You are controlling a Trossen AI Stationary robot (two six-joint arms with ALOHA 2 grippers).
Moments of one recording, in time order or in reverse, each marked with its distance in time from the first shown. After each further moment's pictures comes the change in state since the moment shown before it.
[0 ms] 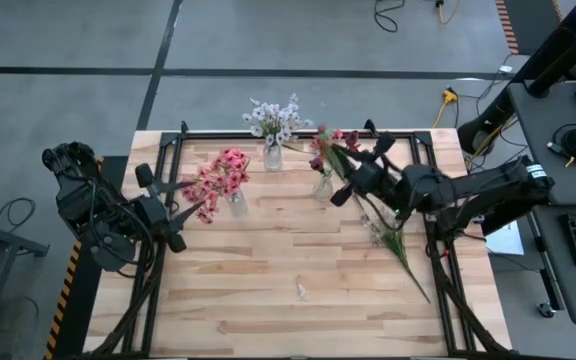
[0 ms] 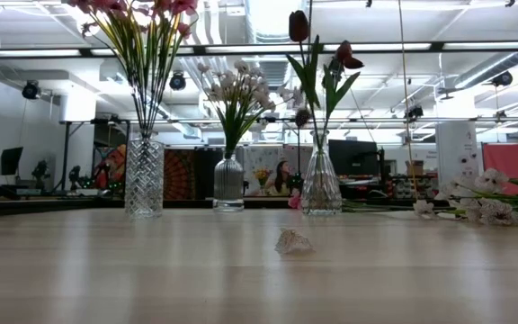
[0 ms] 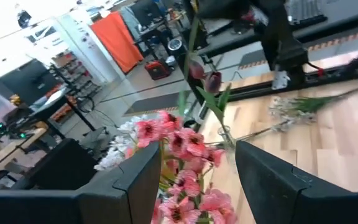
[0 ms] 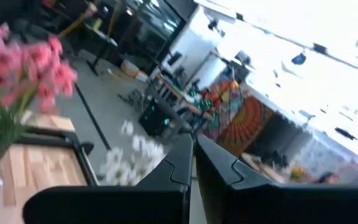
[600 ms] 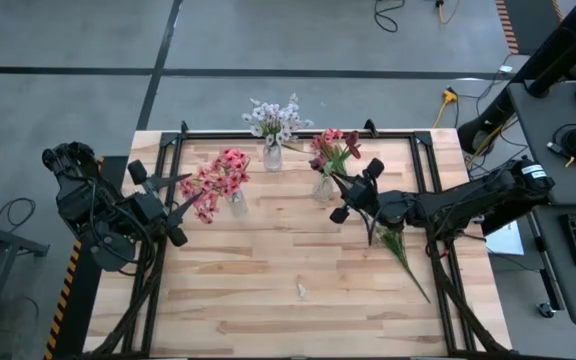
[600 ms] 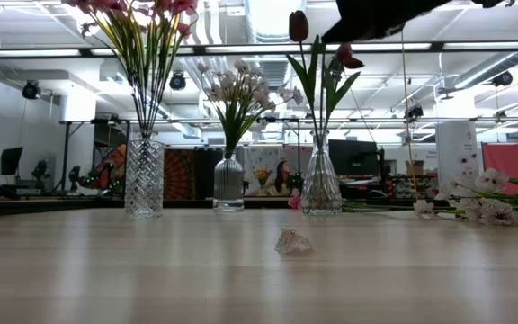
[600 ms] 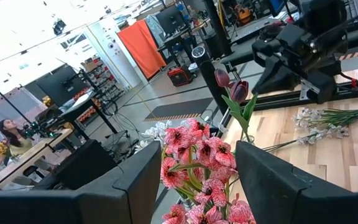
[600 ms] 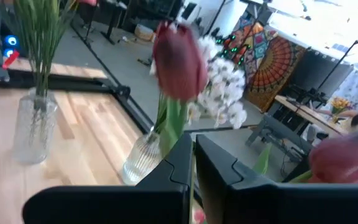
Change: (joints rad) left arm 0.000 0.000 0.003 -0.009 -0.114 -0.016; right arm -0.009 0.001 -0.382 0.079 0.039 0.436
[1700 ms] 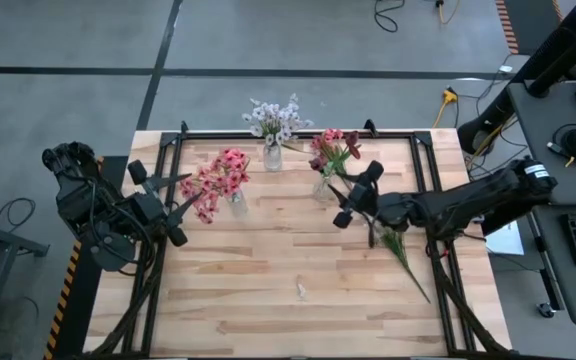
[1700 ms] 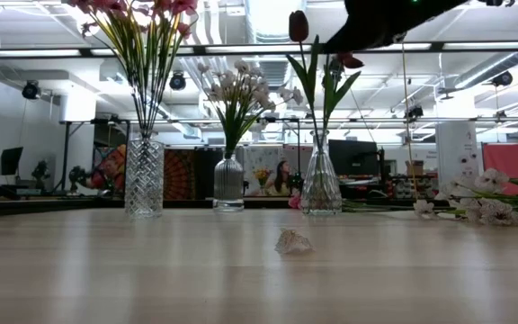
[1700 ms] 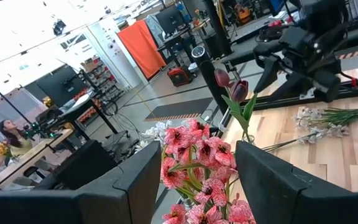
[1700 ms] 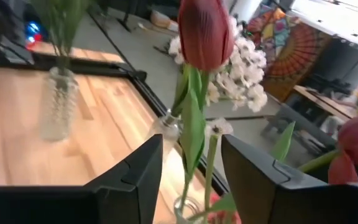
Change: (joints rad) left arm 0.000 0.000 0.000 -0.001 0.000 0.003; right arm 0.006 -0.031 -0.003 -0.143 -0.052 0.101
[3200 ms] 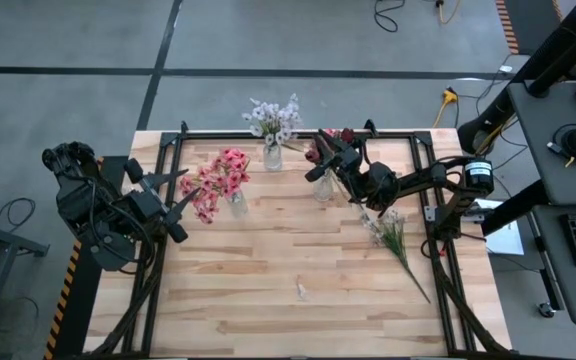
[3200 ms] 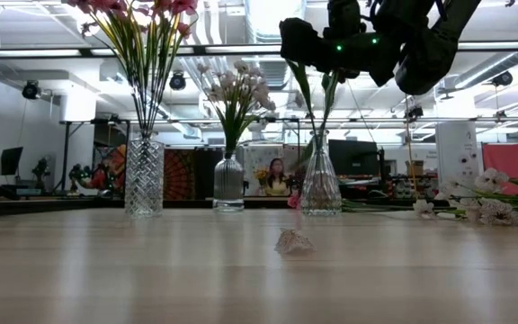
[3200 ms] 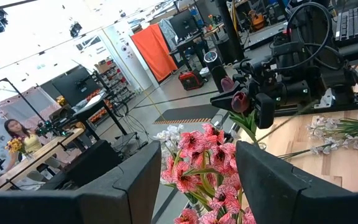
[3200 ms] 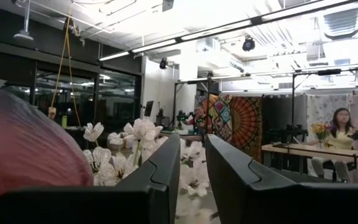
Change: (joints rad) left arm 0.000 -0.001 0.000 -0.001 -0.060 -0.021; right arm -0.363 0.513 0.018 1.261 -0.264 -0.160
